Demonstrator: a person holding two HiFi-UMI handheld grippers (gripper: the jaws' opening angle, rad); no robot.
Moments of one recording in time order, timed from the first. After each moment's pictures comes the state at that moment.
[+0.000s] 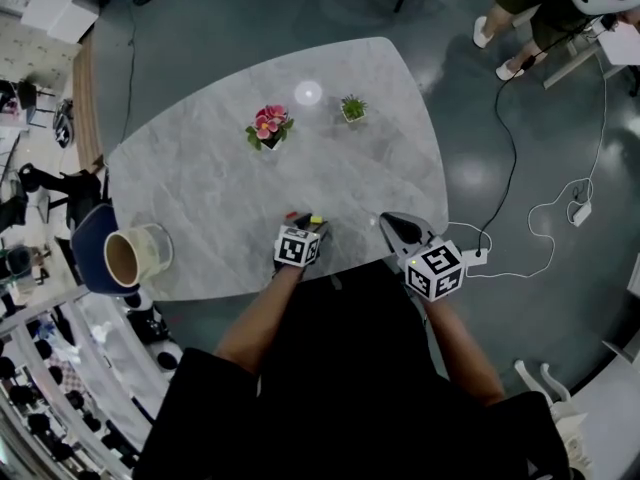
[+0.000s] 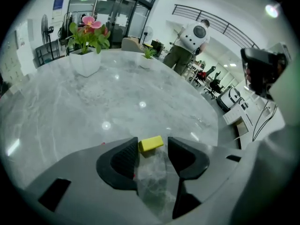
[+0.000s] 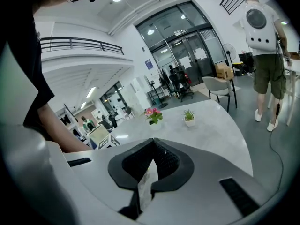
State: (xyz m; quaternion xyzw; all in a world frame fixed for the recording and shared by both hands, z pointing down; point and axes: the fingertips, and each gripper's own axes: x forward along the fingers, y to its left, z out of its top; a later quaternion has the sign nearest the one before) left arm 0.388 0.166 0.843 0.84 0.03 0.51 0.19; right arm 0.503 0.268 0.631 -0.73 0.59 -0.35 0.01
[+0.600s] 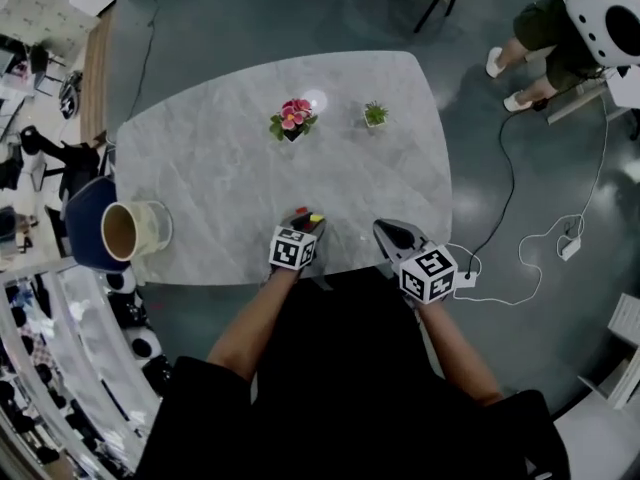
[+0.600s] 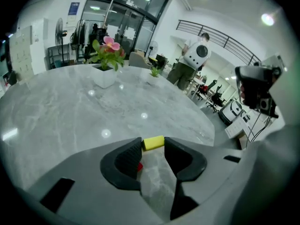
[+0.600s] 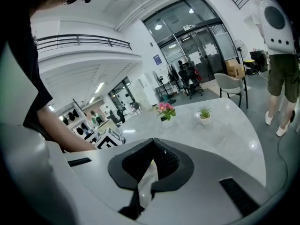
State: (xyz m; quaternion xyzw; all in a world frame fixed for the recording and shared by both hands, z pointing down) left arm 0.375 0.138 0.808 0.87 -0.01 0.45 0.21; right arm 0.465 0.237 0.633 -0.69 0.63 -0.35 -0.01
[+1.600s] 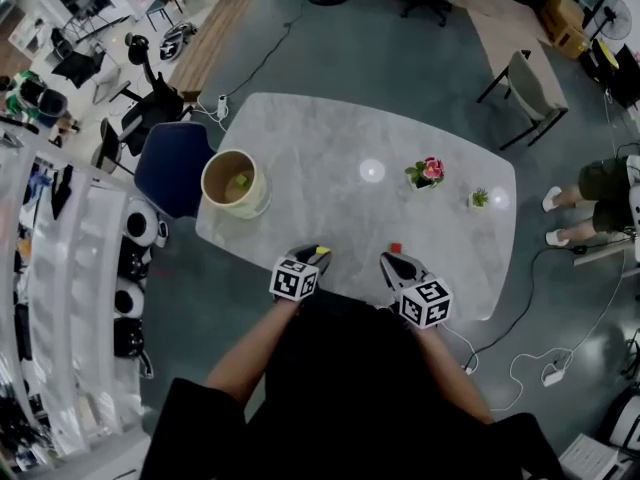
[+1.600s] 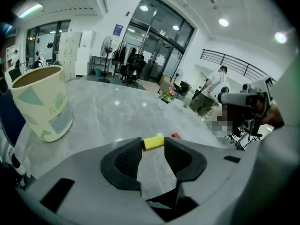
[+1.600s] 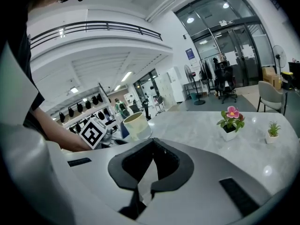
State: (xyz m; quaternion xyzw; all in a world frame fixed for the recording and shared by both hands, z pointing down) left arm 0.135 0.007 0.702 0.88 -0.18 0.33 0.27; right arm 0.258 0.082 0.587 -0.59 0.75 -0.30 -0.06
